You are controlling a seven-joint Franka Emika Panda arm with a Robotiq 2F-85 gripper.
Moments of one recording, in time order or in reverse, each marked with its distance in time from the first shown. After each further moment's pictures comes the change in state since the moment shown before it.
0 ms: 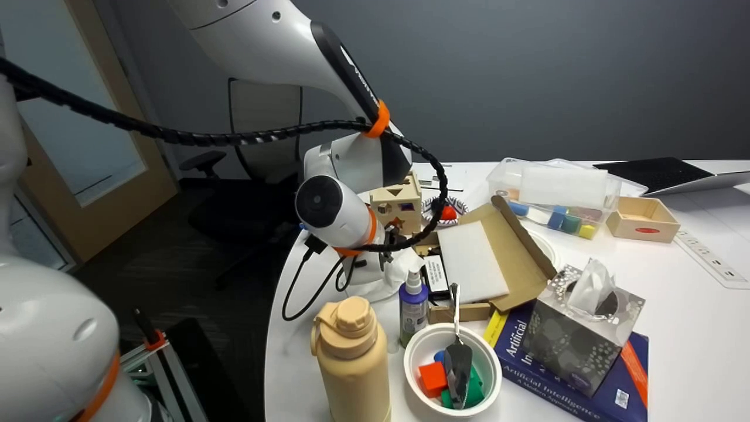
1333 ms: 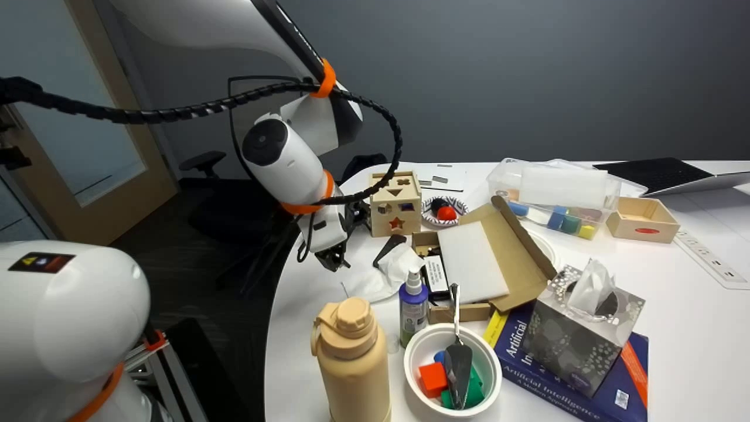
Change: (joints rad) arm 0.443 -0.177 -0.227 -0.058 -0.001 0.345 -0.028
